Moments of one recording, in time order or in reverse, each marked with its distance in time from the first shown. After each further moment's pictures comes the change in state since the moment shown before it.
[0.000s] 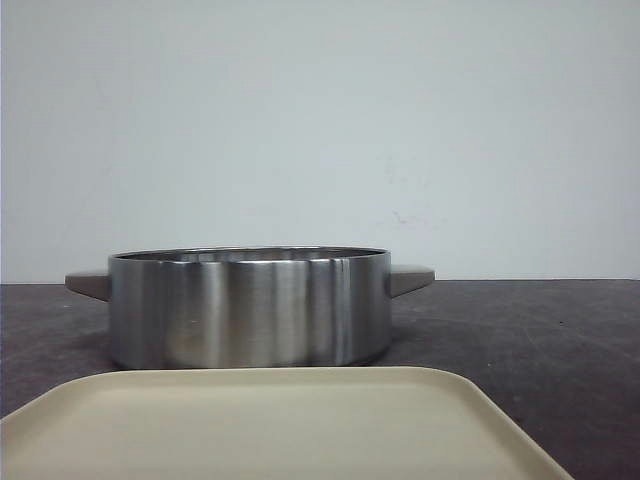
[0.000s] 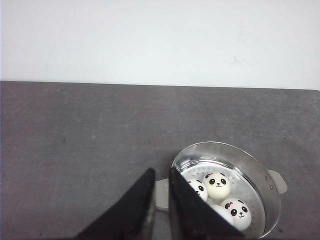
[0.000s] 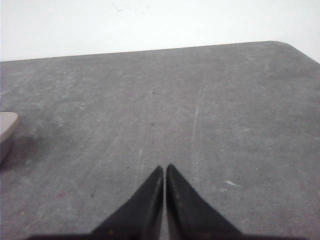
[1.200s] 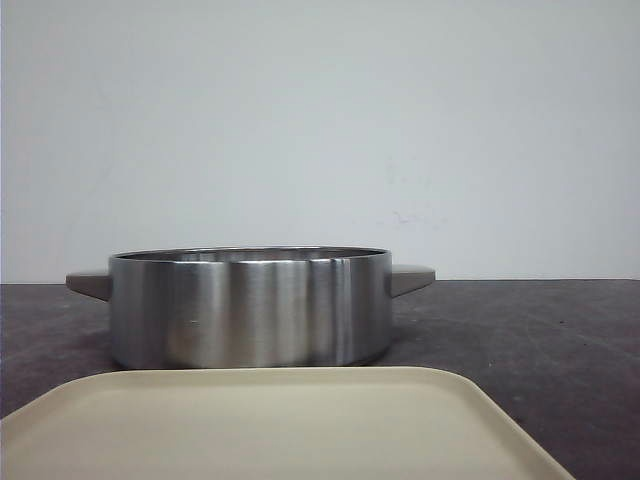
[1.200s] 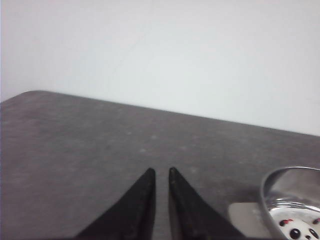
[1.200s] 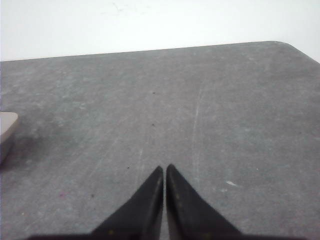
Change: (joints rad) left arm 0.413 -0.599 -1.353 1.145 0.161 0.114; right arm 0.000 0.000 0.000 0.000 0.000 0.000
